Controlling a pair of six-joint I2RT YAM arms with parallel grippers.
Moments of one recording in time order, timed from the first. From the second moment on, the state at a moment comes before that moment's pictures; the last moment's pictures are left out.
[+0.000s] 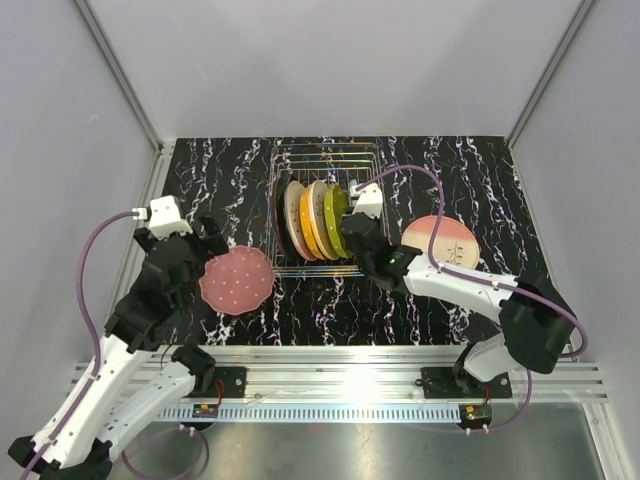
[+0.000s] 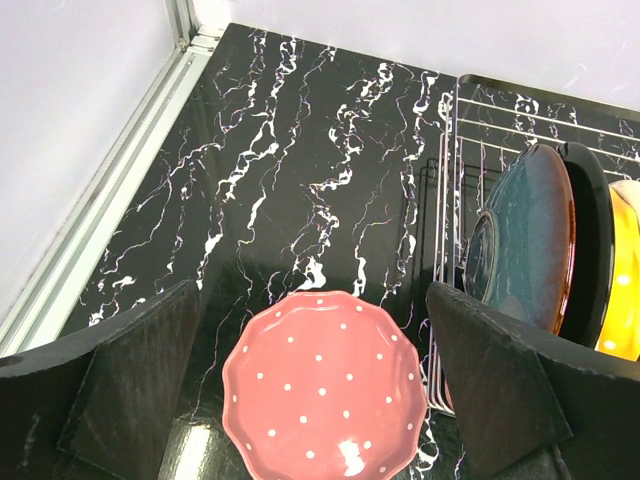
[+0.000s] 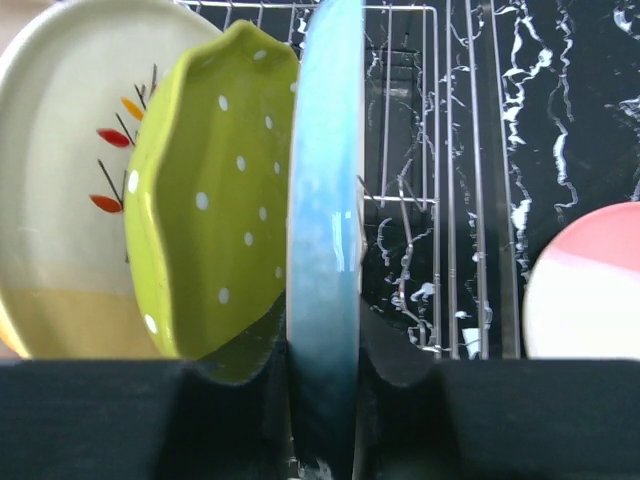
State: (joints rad) left arm -0.53 0.60 0.84 -0.51 -0.69 -0.30; right arm 0.88 1.48 0.95 0.05 0.69 0.39
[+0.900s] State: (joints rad) left arm -0.54 0.63 0.84 -0.52 -0.70 -0.31; right arm 0.88 1.12 0.84 0.10 0.69 0.47
